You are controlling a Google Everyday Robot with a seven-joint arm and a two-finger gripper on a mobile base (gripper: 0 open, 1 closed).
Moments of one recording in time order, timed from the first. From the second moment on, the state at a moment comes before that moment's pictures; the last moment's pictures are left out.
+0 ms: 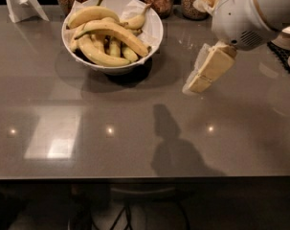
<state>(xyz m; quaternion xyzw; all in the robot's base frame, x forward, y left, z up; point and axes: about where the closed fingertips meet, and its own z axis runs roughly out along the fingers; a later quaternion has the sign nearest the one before) 0.499 -0.093 1.002 -0.64 0.67 0.02 0.37</state>
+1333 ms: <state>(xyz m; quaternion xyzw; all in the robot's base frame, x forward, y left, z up) 0.604 -0.008 0.982 -0.64 0.63 0.08 0.42</state>
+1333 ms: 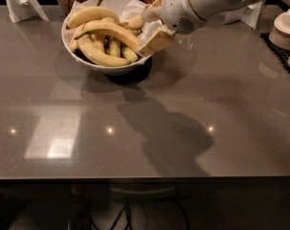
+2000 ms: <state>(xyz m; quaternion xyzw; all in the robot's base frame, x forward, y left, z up) 0.636 0.026 0.971 -0.66 0.62 0.09 0.42</state>
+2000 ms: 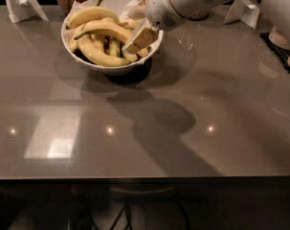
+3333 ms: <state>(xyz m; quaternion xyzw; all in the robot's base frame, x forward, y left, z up) 0.692 0.064 0.937 -0.66 0.63 0.10 0.39</state>
